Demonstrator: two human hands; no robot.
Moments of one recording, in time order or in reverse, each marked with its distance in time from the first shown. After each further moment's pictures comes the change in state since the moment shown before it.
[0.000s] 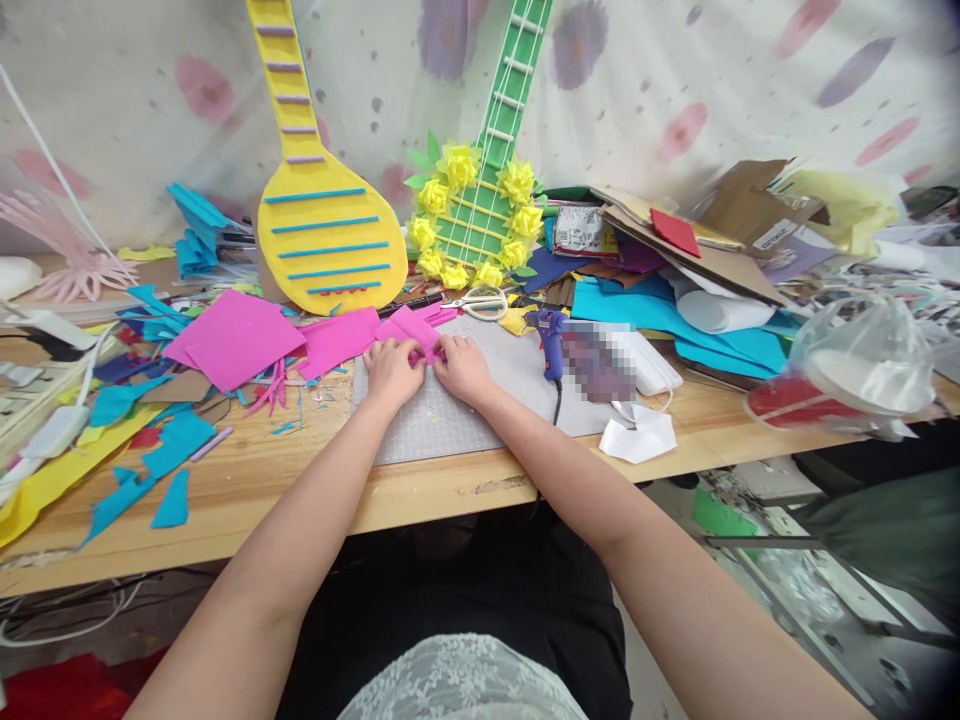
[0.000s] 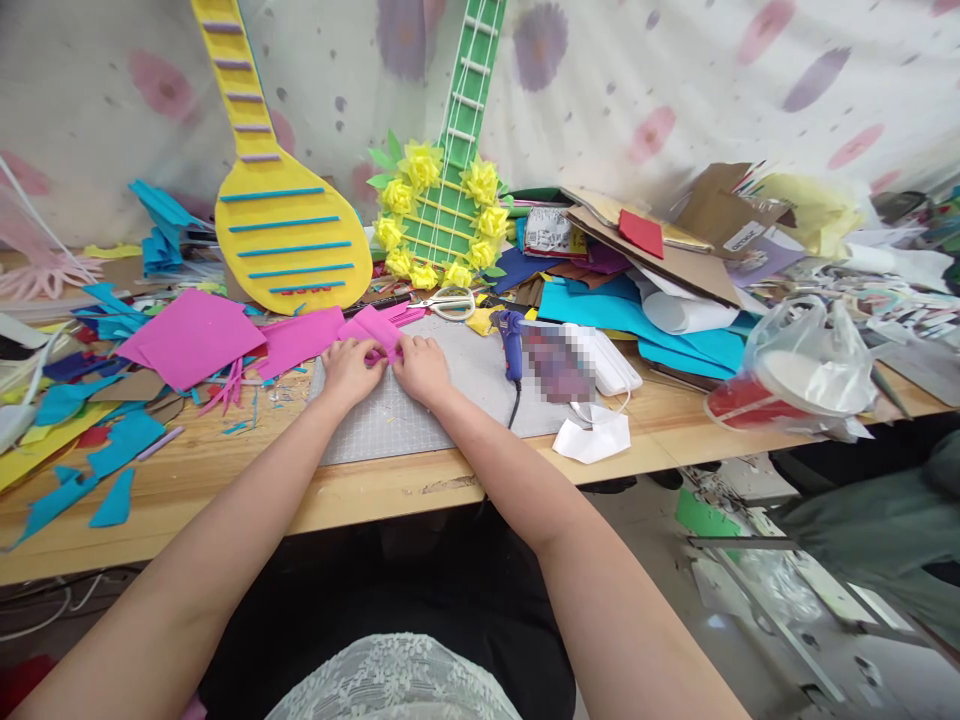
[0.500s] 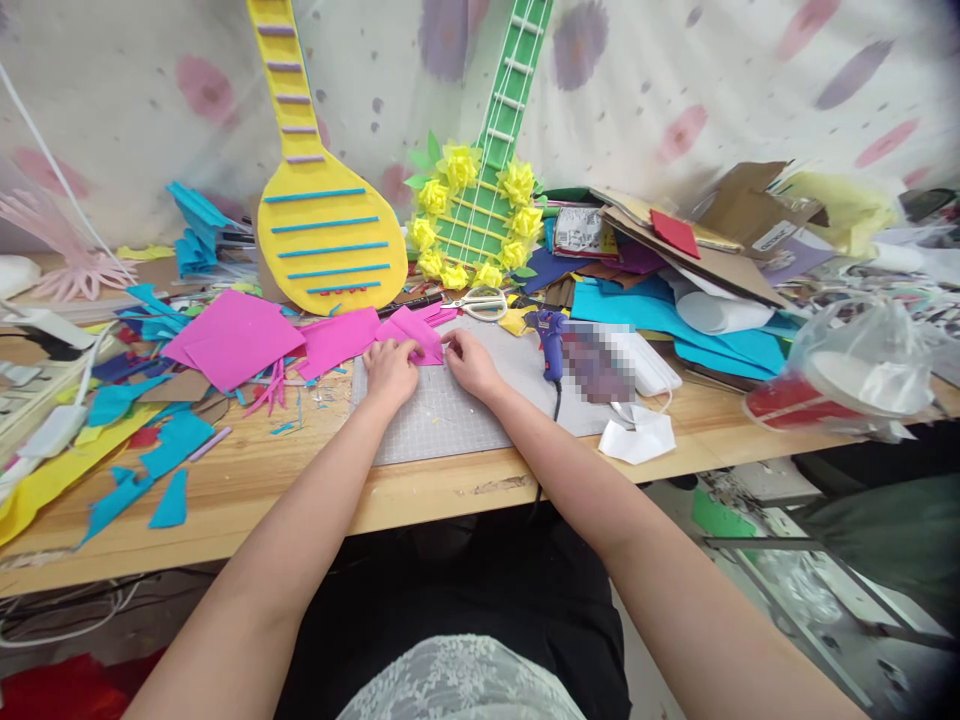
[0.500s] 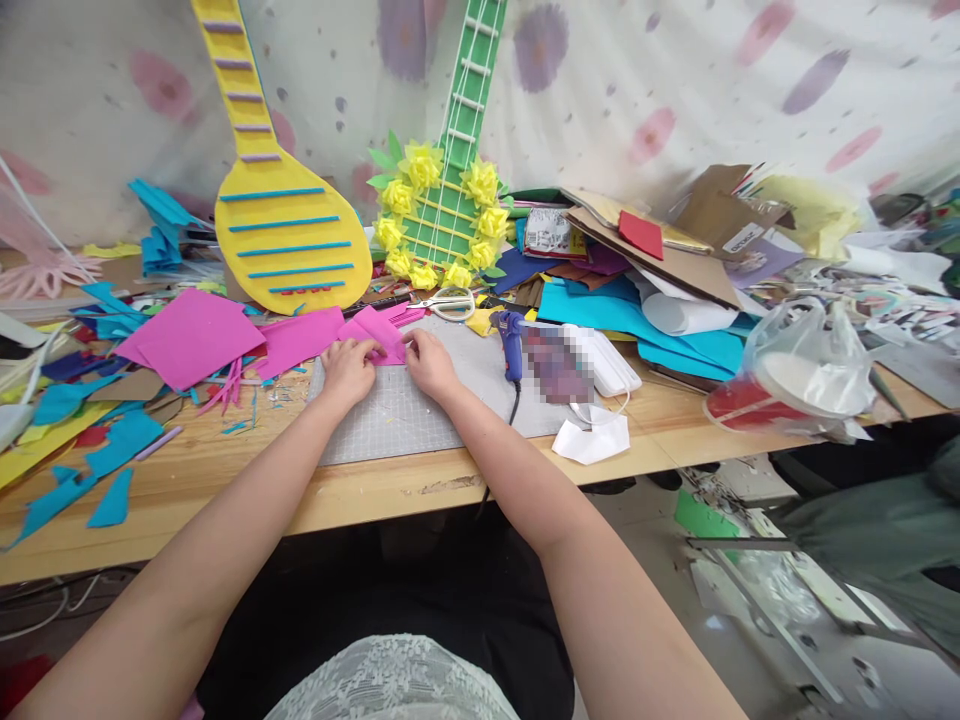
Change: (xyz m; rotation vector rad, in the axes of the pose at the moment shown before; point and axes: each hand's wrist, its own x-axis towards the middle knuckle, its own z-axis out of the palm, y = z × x) left_hand 0.000 -0.002 0.000 -0.031 -0.028 0.006; right_hand 0.003 0.017 -0.003 0.376 0.068 0.034
